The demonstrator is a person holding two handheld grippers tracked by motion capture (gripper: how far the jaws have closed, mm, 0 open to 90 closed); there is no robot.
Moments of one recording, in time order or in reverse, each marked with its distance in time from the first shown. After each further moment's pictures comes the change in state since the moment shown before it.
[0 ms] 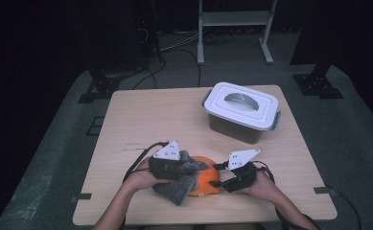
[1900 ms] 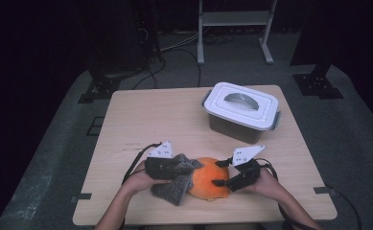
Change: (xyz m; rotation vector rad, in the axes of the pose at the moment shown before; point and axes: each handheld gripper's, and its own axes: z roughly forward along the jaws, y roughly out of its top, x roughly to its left) left arm 0.009 -0.020 0.009 -0.062 -0.024 -0.107; right arm -0.006 0.001 -0.011 -0.014 0.015 0.041
